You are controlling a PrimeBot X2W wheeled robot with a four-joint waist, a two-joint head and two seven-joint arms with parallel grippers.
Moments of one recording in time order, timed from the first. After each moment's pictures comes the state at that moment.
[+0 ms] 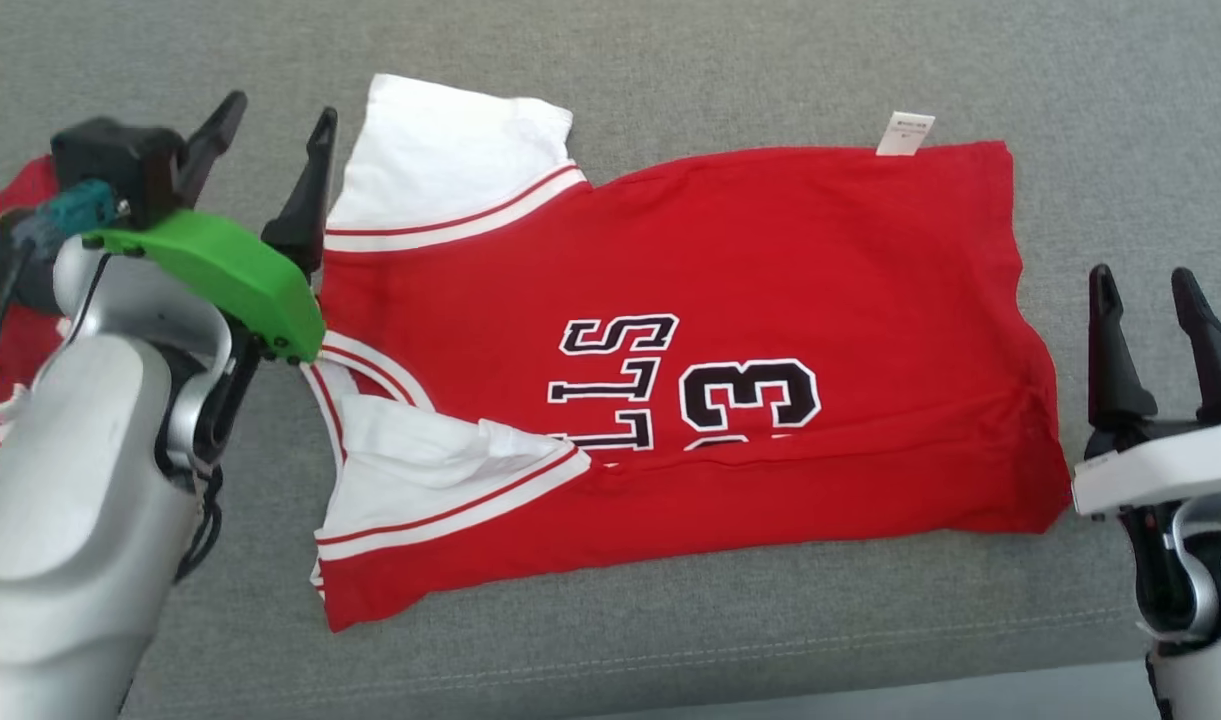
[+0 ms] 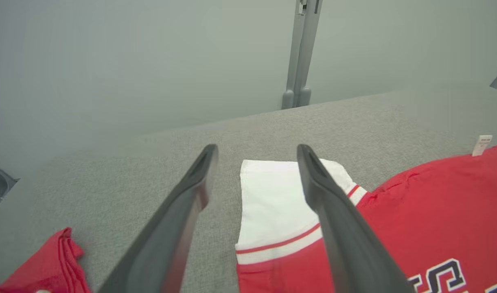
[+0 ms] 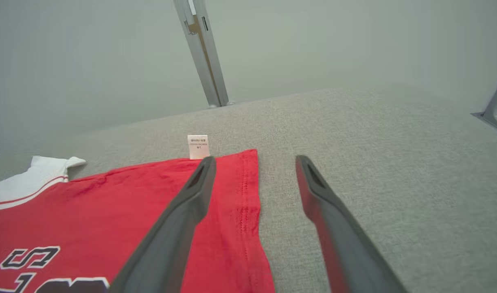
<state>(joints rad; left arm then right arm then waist) -0.65 0.41 -0.43 0.19 -0.58 0.02 0.11 -0.14 -0.15 -0.16 -0.02 0.33 0.13 -0.06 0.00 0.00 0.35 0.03</state>
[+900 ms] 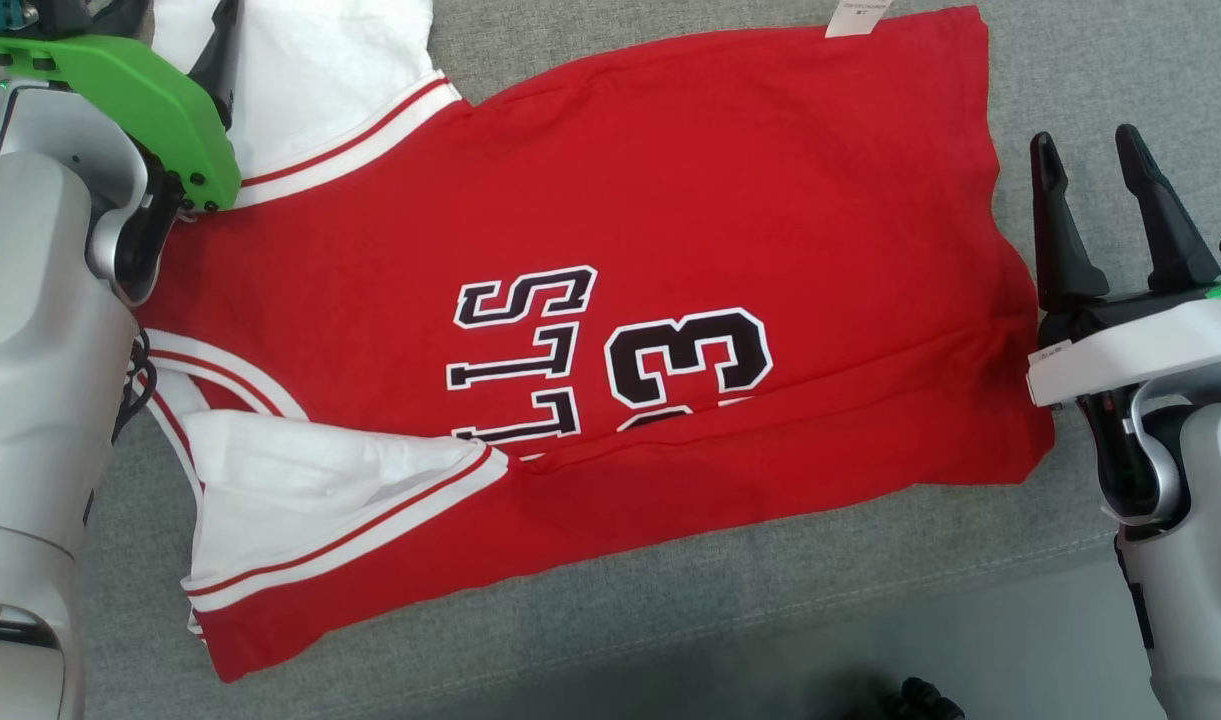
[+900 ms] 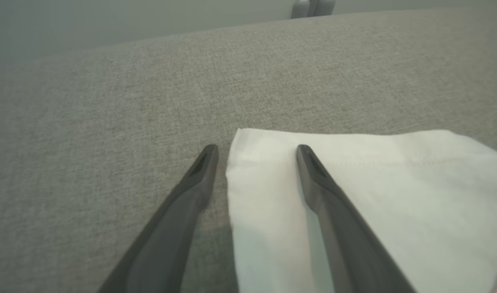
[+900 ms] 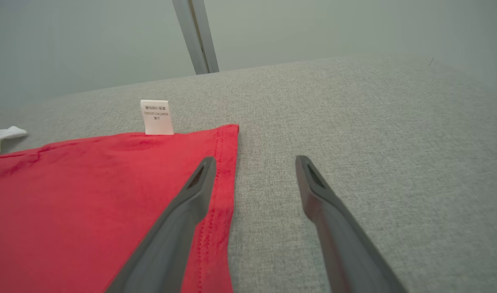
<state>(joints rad) -1.12 0.34 -0.54 0.92 -0.64 -0.13 0.02 -0.40 -0.22 -0.01 0.09 0.36 0.13 -0.11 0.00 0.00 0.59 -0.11</state>
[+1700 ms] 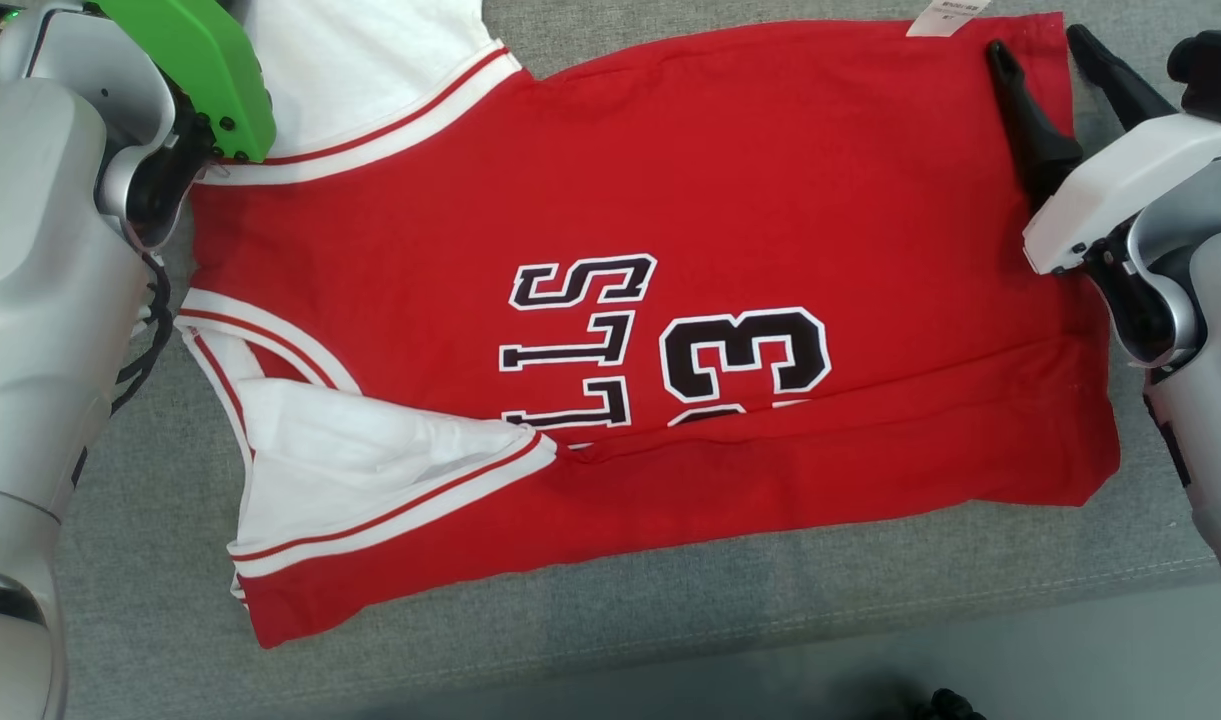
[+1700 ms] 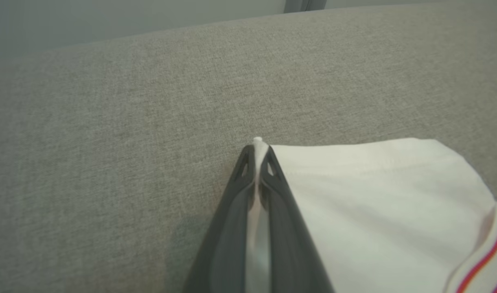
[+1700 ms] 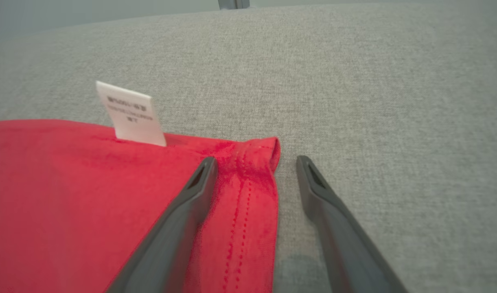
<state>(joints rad) -1.23 0.36 -0.73 0.87 -0.84 -0.13 0.13 -0.76 -0.37 0.23 0.43 0.50 0.13 0.07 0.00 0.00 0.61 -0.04</state>
